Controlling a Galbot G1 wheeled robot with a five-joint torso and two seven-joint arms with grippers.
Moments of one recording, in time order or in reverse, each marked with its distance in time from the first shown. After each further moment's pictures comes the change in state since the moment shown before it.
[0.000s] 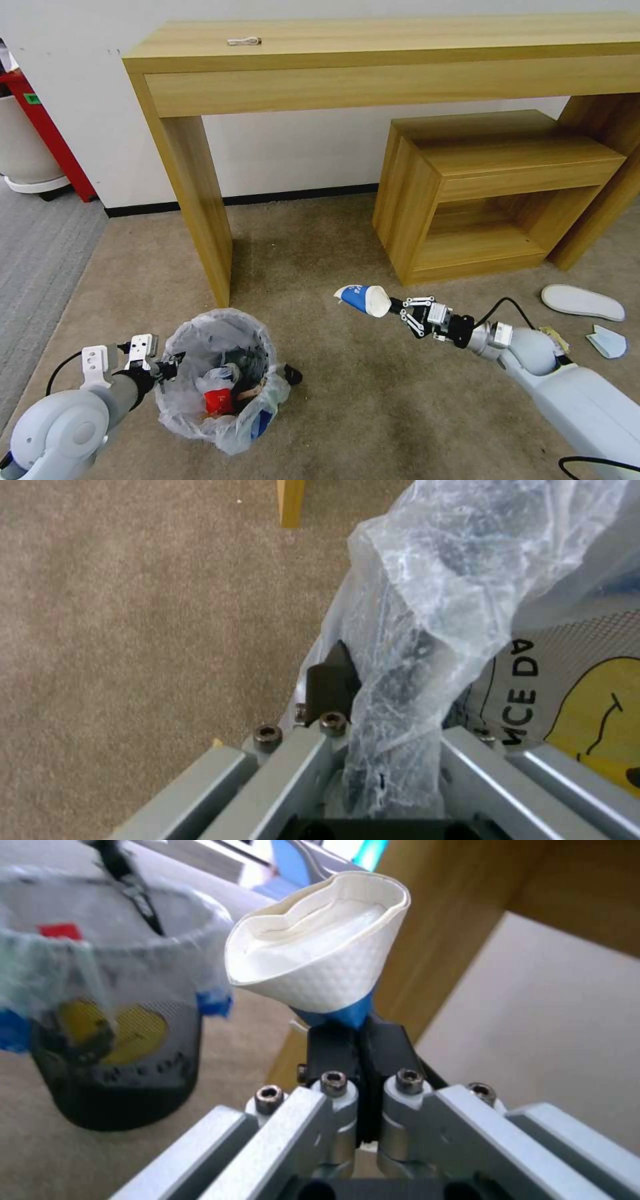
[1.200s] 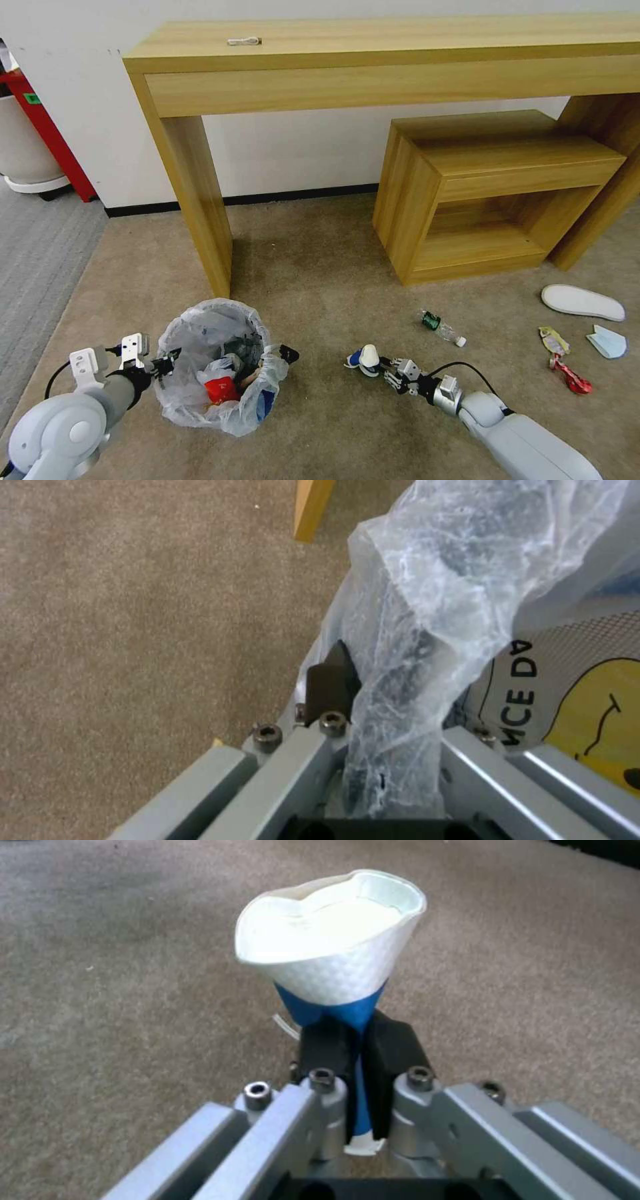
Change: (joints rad) left arm -0.019 -0.134 -0.050 0.033 -0.043 -0.021 -0.022; right arm 0.028 0.264 -0.252 -0.635 -0.145 -0.019 0.270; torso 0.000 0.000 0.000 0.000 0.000
